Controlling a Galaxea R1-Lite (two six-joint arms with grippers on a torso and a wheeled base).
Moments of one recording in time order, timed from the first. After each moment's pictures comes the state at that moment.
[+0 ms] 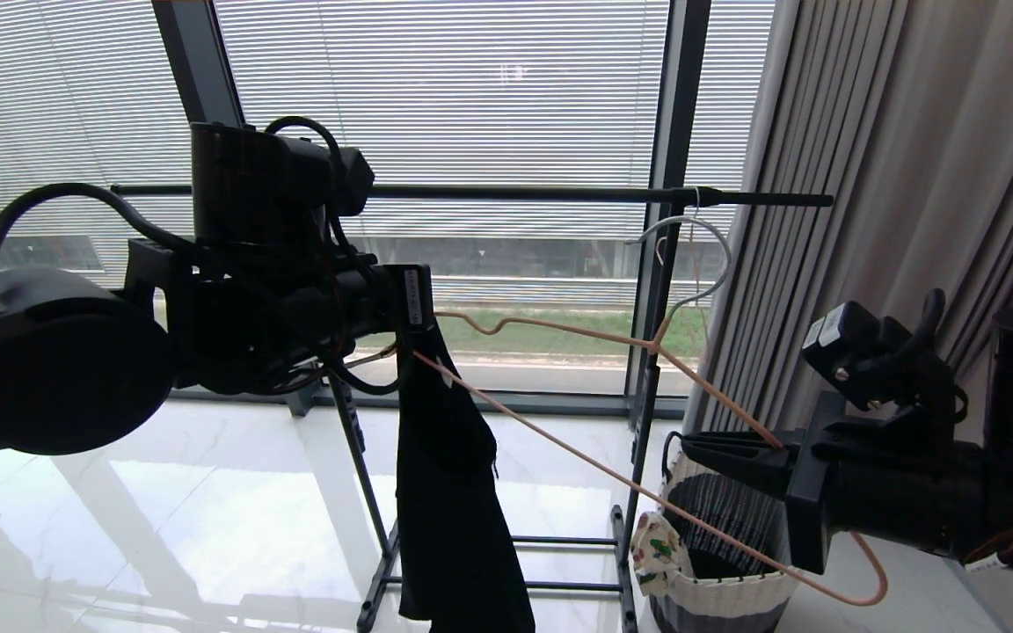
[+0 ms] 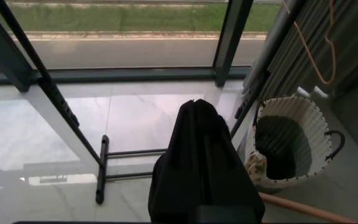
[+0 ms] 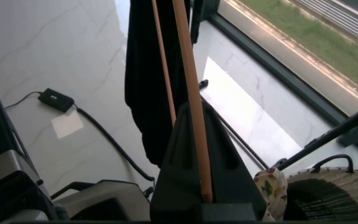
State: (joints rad) left arm -0.51 1.67 -1.15 -0.19 0.28 -0.13; right arm 0.76 1.40 -0.65 -0.45 0.22 -0.04
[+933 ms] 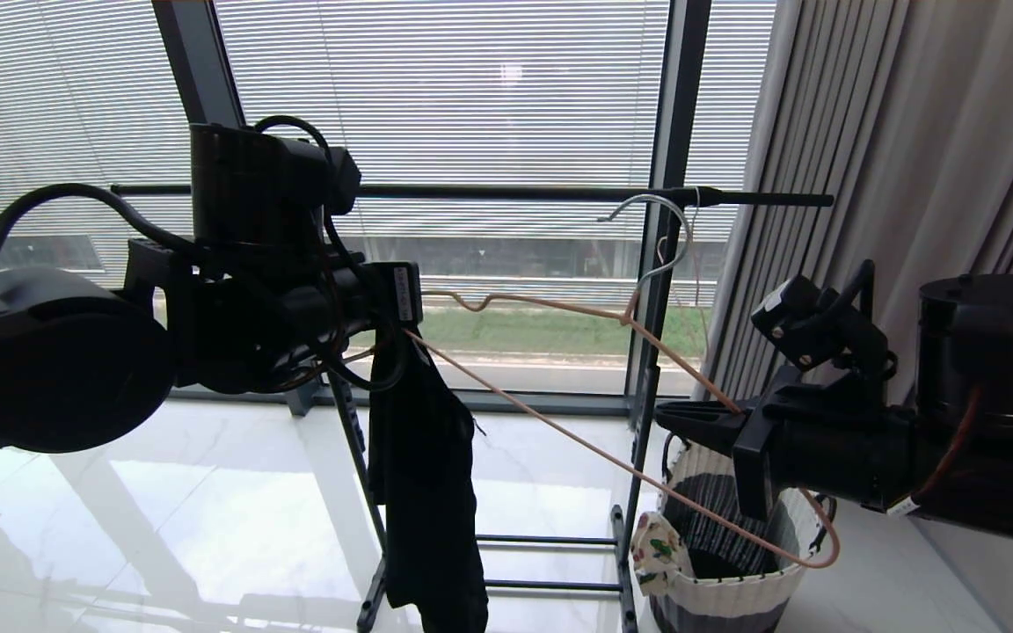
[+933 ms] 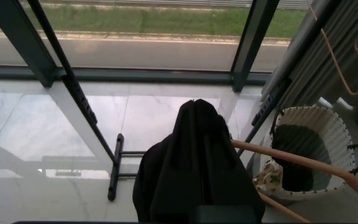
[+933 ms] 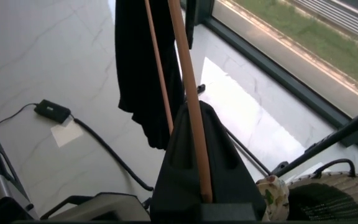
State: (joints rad) left arm -0.51 1.67 -1.15 -0.19 0.37 -0.13; right arm 0.75 1.51 -0.74 -0.48 0.21 -0.01
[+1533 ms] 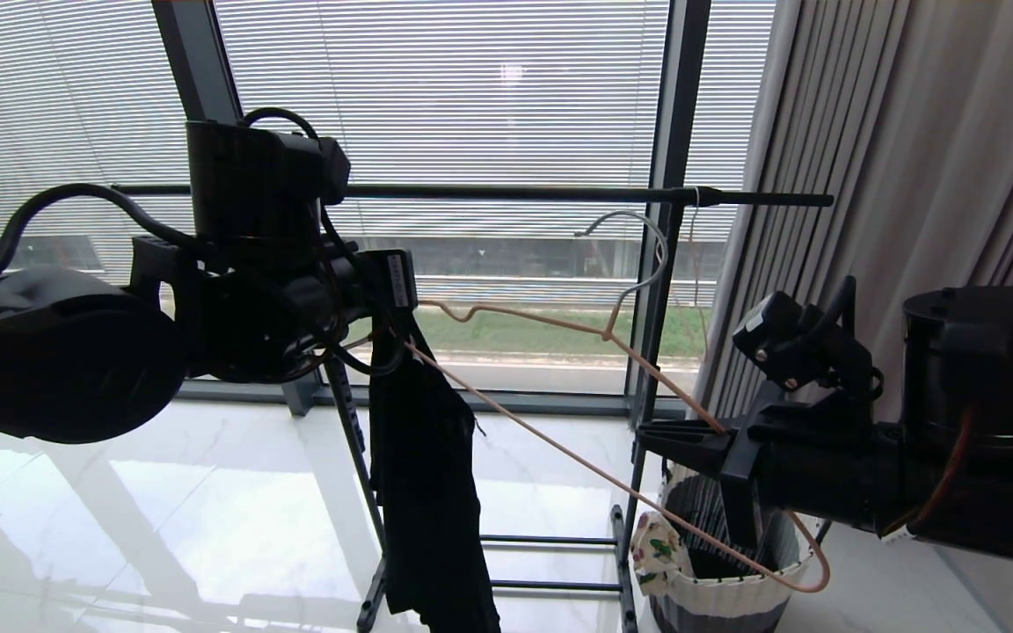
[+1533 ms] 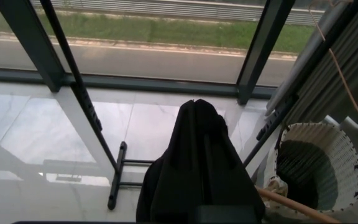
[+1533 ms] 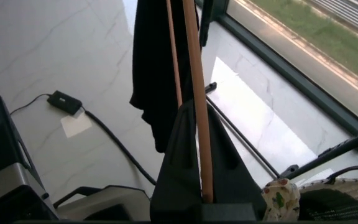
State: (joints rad) left arm -0.48 1.69 -1.16 -0.25 0.40 -0.13; right arm 0.81 1.51 -0.74 -0.47 0.21 -0.01
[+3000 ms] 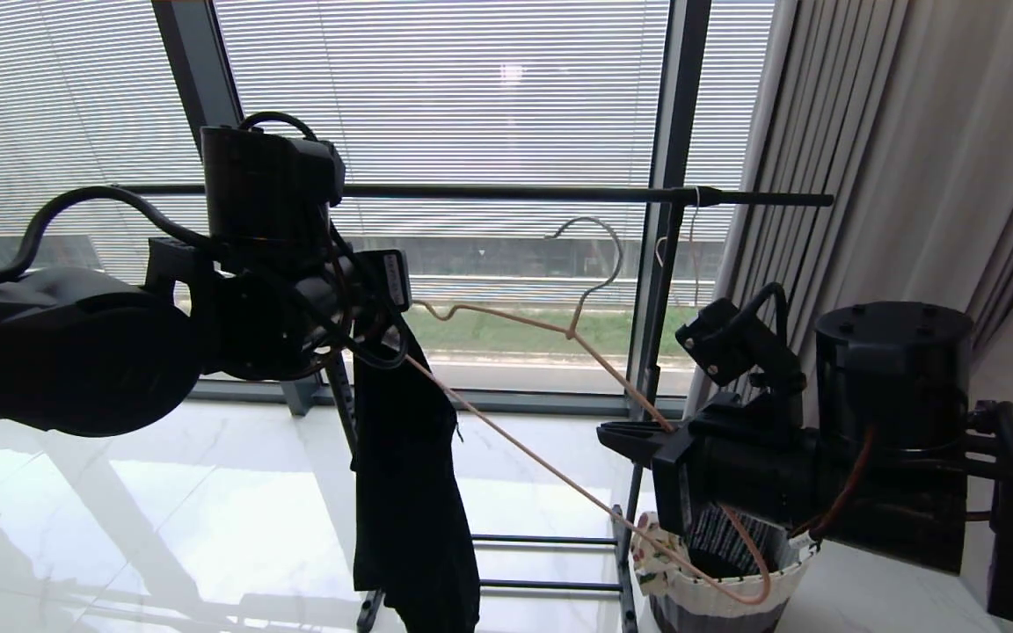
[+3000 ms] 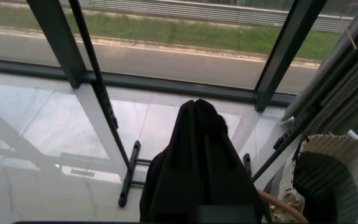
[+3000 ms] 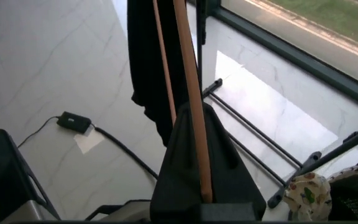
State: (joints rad) left arm -0.48 1.71 -1.17 -0.25 0.48 -0.14; right arm 0.88 1.63 -0.78 -0.55 0.08 0.16
